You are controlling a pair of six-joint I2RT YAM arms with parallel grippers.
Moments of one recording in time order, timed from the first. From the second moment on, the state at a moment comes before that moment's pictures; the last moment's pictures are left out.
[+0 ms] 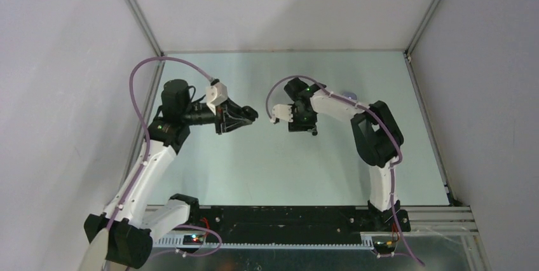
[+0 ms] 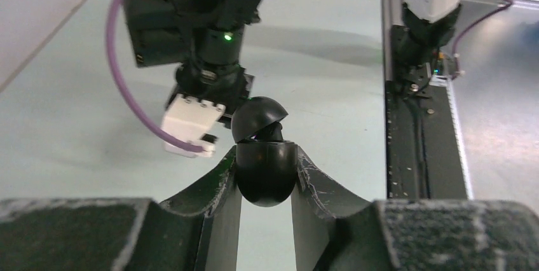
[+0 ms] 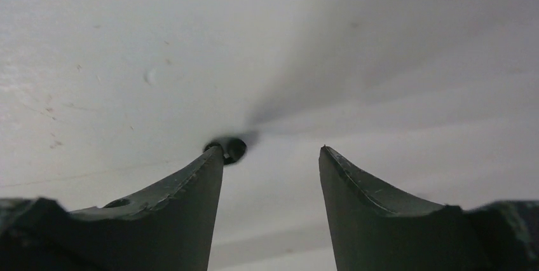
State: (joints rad) left arm -0.23 1.00 0.93 -0.26 1.11 0.27; right arm 0.63 2.02 1.51 -0.82 0.03 -1.01
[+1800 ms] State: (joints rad) left arm -0.34 1.15 0.72 0.28 1.21 -0.14; right arm 0.69 1.54 1.57 -0.62 -0.49 -0.22
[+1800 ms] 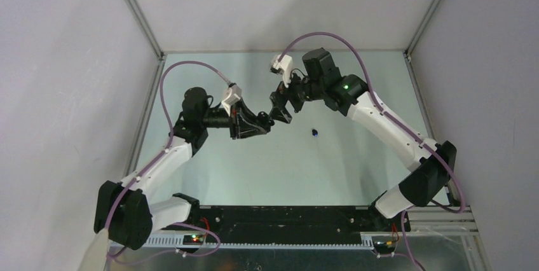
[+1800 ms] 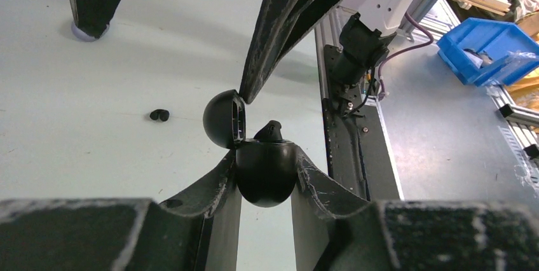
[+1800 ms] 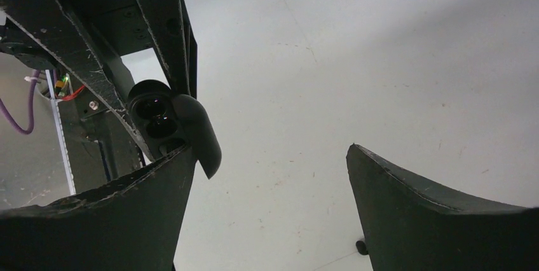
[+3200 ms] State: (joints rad) left arm -0.34 1.11 0.73 0.15 1.21 -0.02; right arm 0.18 1.99 1.53 -0.99 -0.48 -0.28
